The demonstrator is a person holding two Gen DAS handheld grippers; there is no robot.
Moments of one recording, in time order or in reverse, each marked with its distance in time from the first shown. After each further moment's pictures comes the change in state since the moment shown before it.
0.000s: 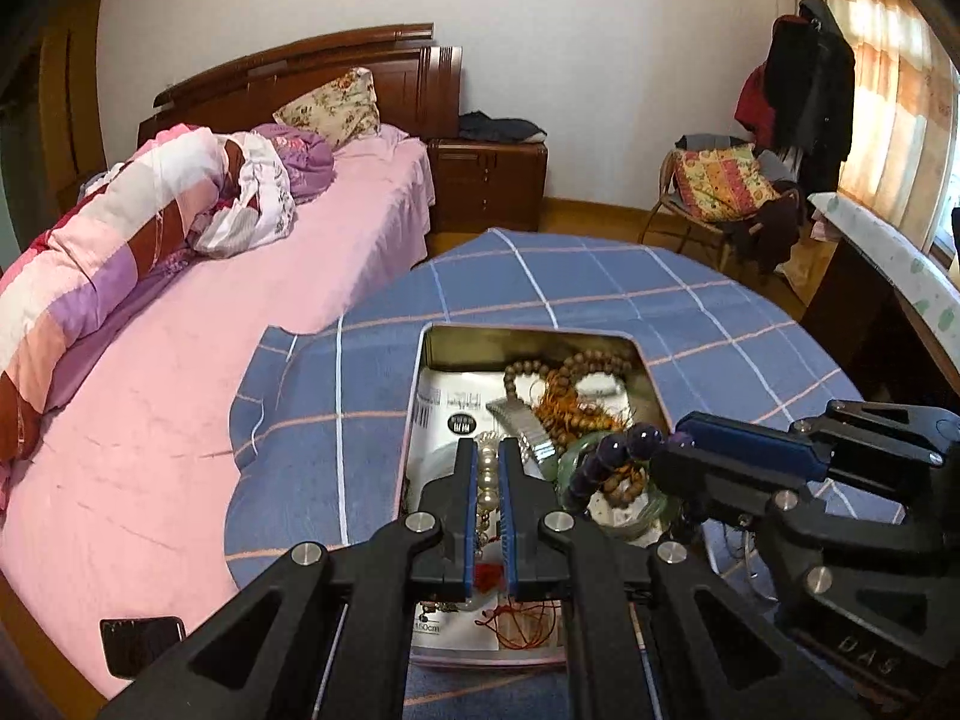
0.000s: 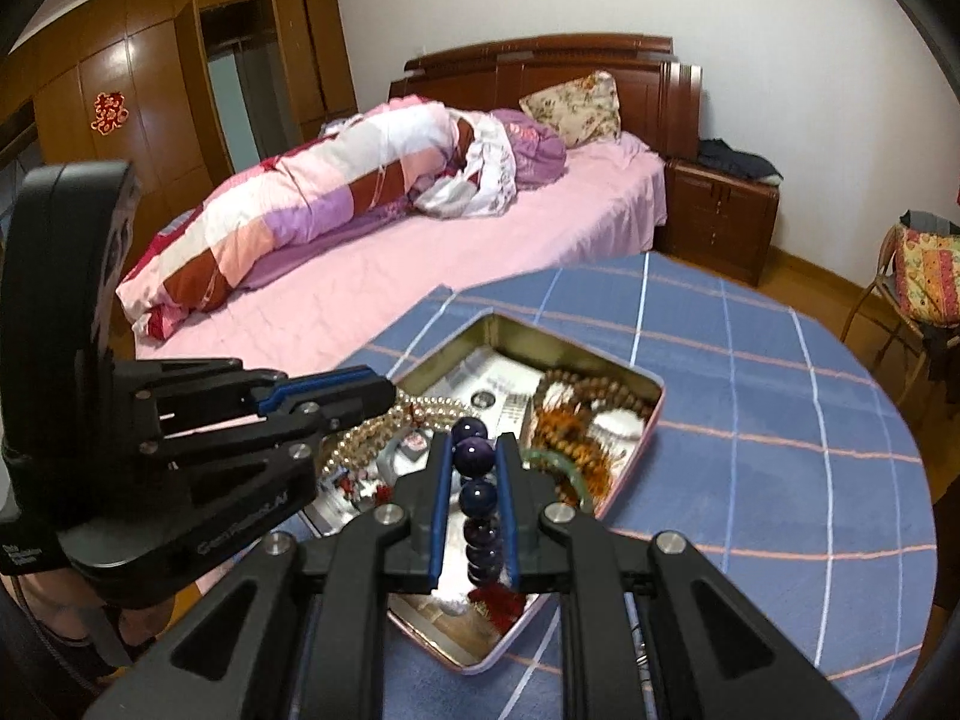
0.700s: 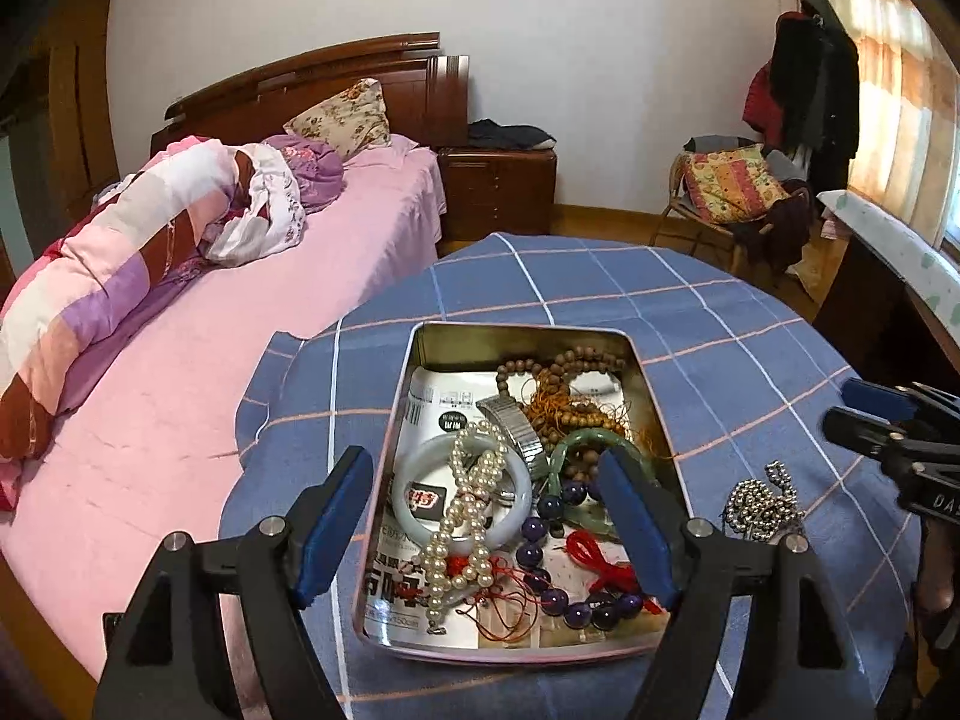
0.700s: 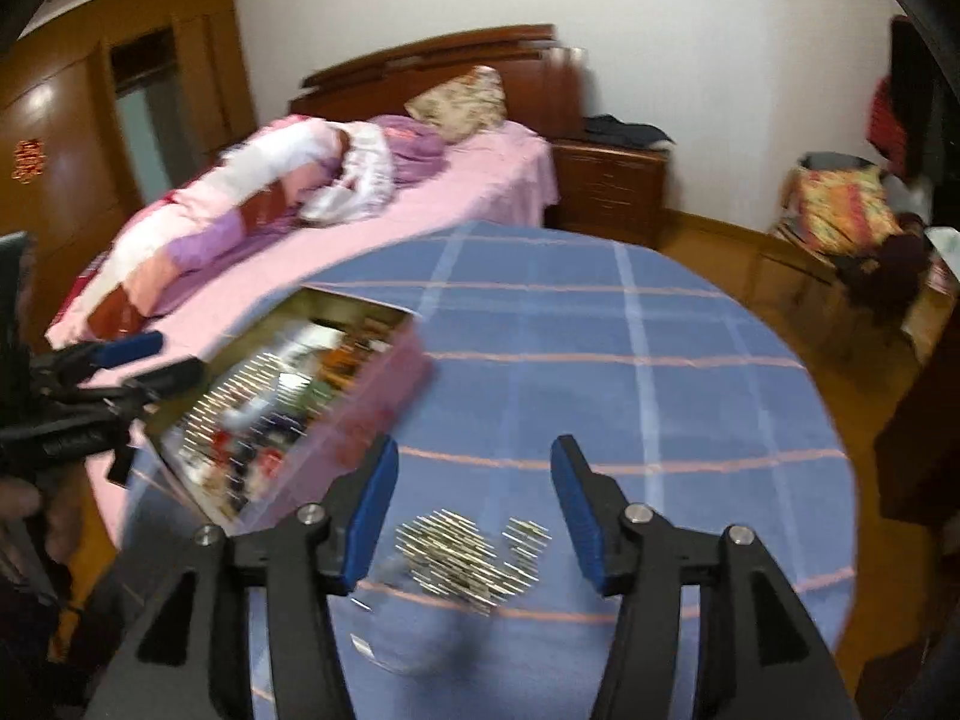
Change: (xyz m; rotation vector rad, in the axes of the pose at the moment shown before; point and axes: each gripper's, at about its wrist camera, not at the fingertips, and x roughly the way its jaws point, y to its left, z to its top) left arm -0.003 -0.022 -0.006 0.006 -0.031 0.055; right arm -0.060 -0.103 -0.052 0.153 -0.010 -0.201
